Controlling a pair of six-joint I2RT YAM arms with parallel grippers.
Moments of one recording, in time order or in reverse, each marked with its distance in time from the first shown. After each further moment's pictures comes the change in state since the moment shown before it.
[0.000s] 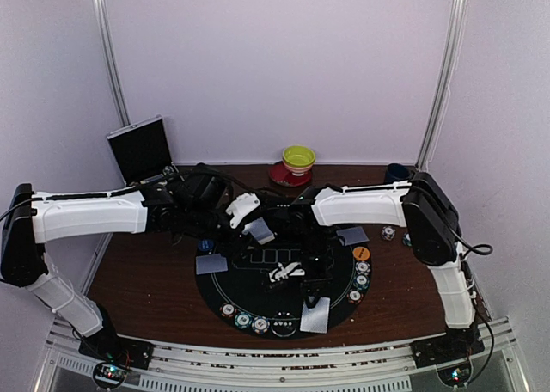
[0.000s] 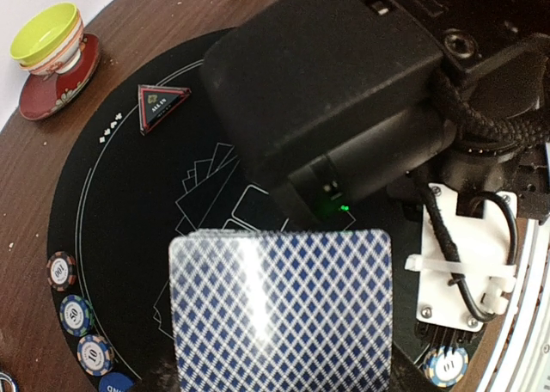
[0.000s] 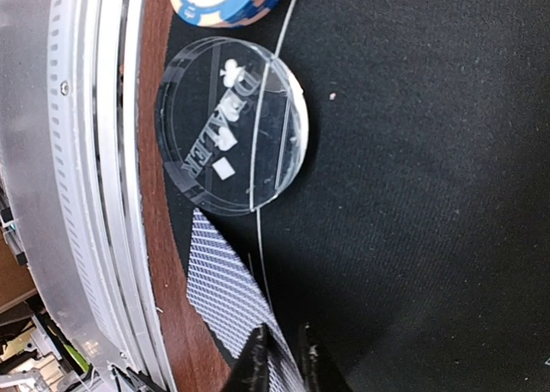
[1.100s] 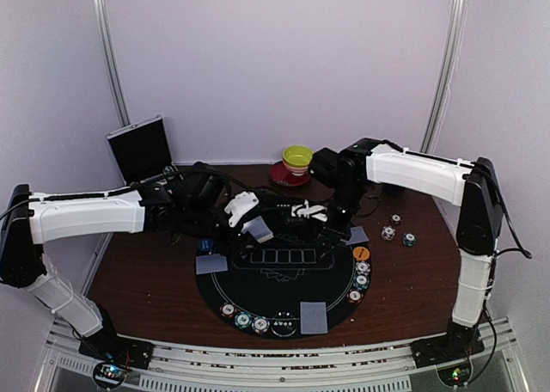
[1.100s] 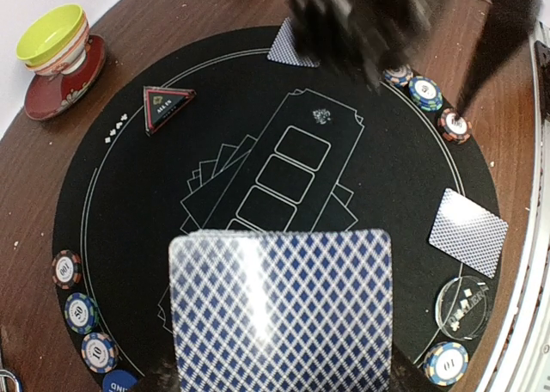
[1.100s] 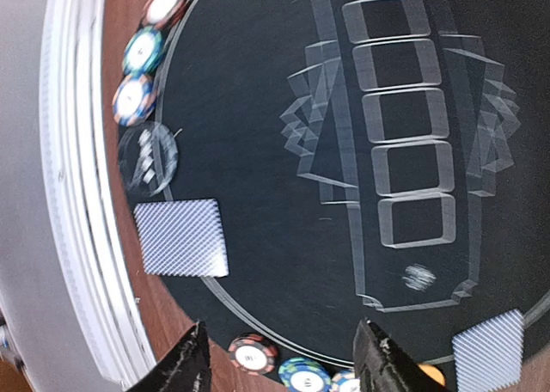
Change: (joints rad) left arm 0.000 -0.013 0.000 -0.006 -0.007 0.000; right arm -0.214 -0.270 -0.019 0.117 0.014 0.159
